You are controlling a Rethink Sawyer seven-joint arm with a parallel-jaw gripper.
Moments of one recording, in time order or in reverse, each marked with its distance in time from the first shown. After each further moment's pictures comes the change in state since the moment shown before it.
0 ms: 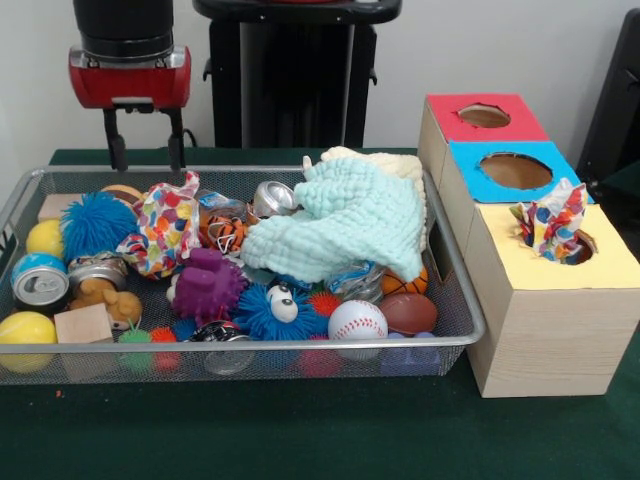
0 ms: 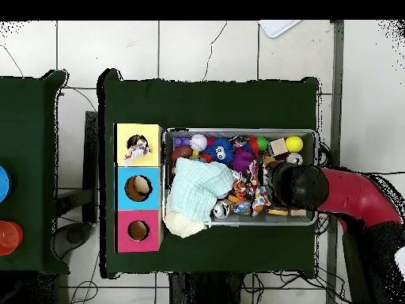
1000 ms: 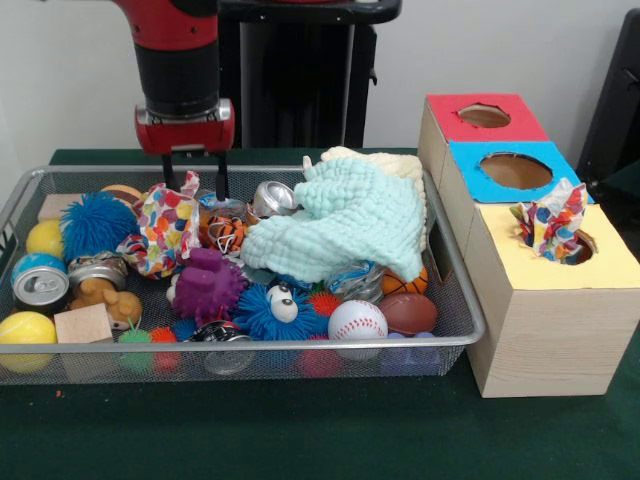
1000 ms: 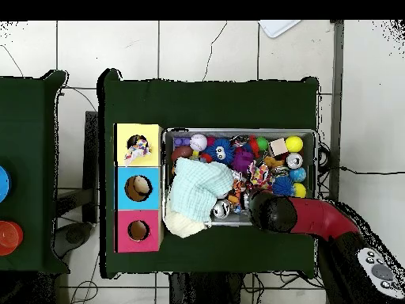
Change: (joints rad) arm 0.041 0.154 -0.107 0.116 -0.065 -0.264 0.000
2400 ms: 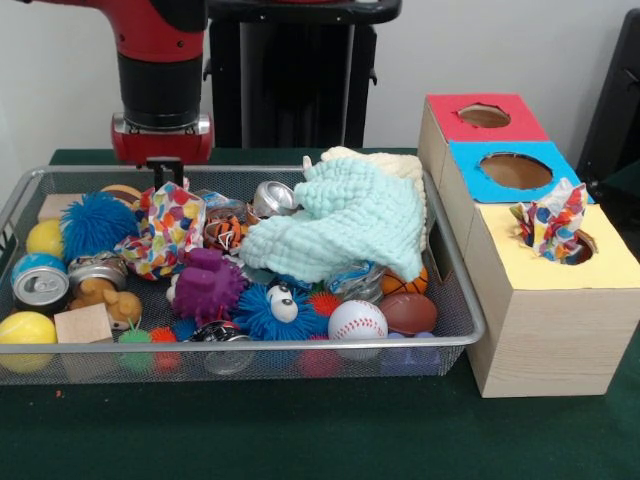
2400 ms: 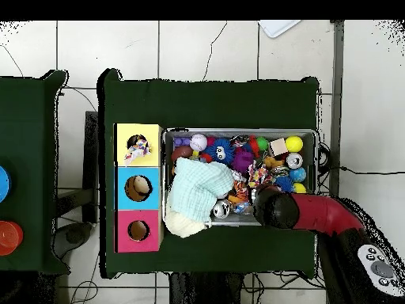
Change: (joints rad) arm 0.045 -0.004 -0.067 -0.065 -0.030 0.000 0.000
